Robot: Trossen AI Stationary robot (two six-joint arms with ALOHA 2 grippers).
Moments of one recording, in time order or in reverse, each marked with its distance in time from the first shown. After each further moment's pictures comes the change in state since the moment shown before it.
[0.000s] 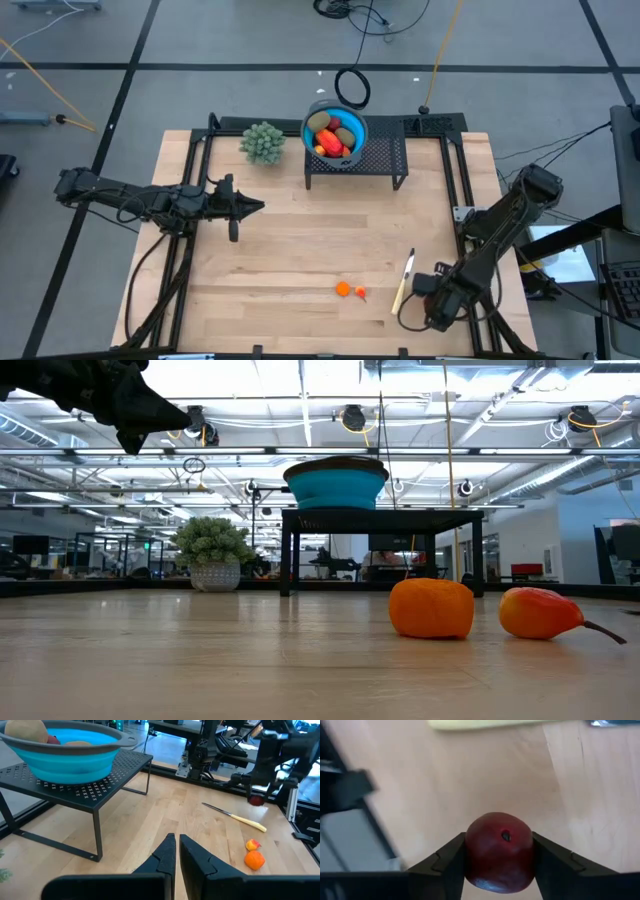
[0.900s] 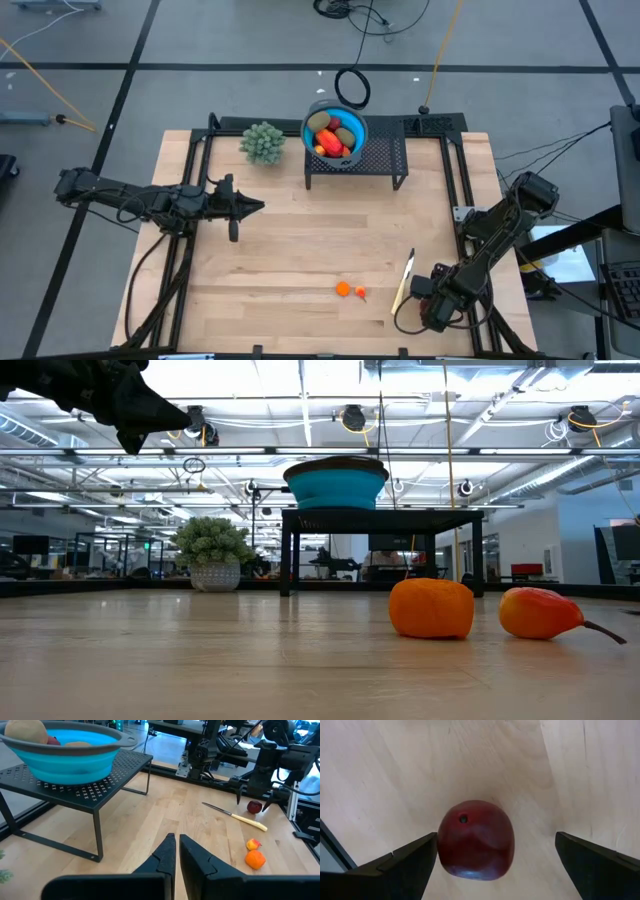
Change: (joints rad) left arm 0.000 0.000 0.000 0.000 0.000 0.008; right arm 0.004 0.114 0.000 0.000 -0.021 -0.003
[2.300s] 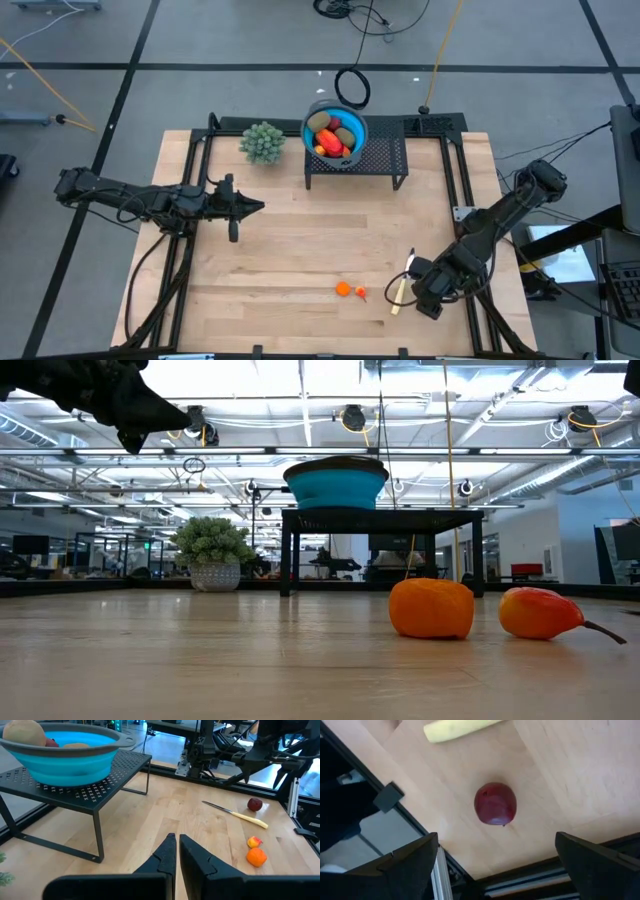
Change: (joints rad) left arm -0.001 0.000 0.000 -0.001 0.004 0.022; right arm -0.184 -0.169 0.174 -0.280 -0.187 0.072
